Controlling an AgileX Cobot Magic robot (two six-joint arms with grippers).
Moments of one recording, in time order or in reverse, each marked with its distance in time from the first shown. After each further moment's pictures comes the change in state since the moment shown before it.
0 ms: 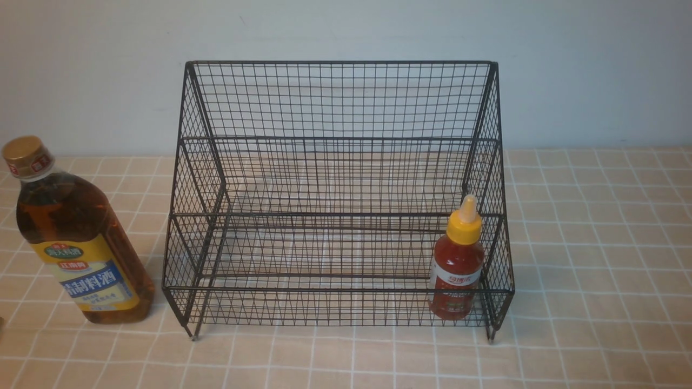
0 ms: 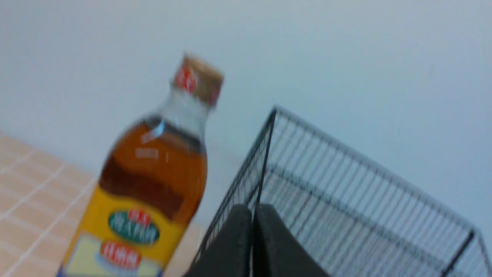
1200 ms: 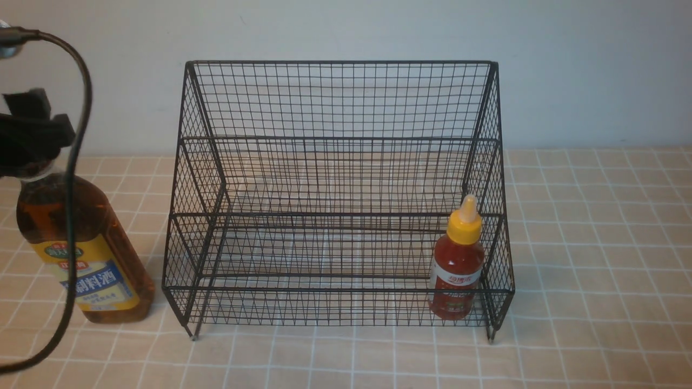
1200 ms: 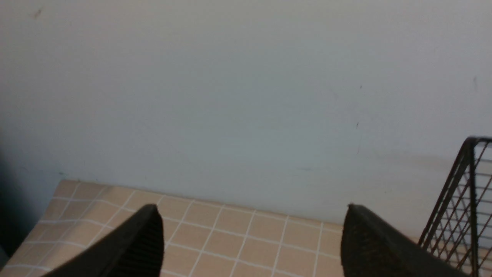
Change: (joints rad) right arm 0.000 0.000 0.000 0.000 0.000 0.008; left arm 0.001 1.154 -0.724 -0.704 -0.173 1.144
